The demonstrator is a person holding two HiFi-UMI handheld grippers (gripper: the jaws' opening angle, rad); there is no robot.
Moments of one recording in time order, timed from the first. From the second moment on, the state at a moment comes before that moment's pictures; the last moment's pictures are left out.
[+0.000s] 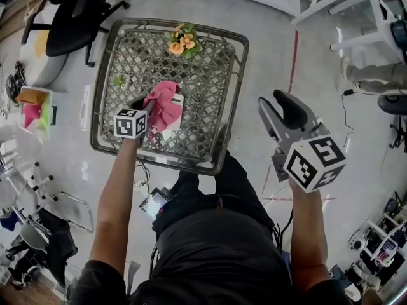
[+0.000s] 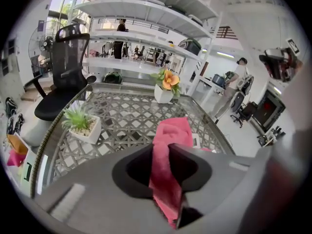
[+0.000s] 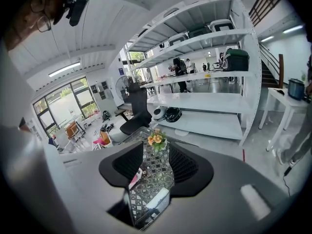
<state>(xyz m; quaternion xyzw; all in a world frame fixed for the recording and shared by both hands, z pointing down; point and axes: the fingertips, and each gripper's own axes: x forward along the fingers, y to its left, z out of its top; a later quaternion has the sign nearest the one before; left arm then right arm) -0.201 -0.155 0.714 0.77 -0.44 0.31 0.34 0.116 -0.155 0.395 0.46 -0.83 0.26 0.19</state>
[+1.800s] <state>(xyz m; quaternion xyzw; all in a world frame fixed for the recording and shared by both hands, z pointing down) -0.052 -0.094 0.711 0.84 -0.33 0.35 0.26 0.149 -0.151 0.412 0.48 -0.81 0.27 0.19</state>
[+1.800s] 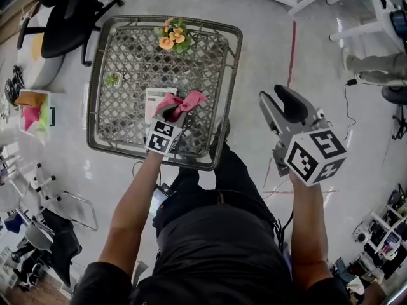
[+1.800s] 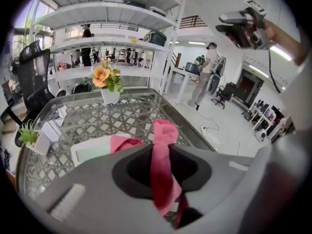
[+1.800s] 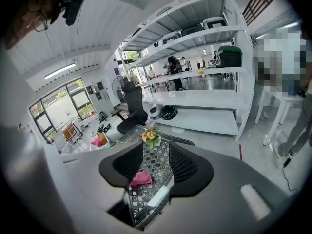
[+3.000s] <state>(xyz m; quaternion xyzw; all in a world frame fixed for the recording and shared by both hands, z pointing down) -0.222 -0.107 0.734 0.76 -0.46 0.34 0.31 0.102 -0.156 0.416 0.46 -0.82 0.27 0.20</state>
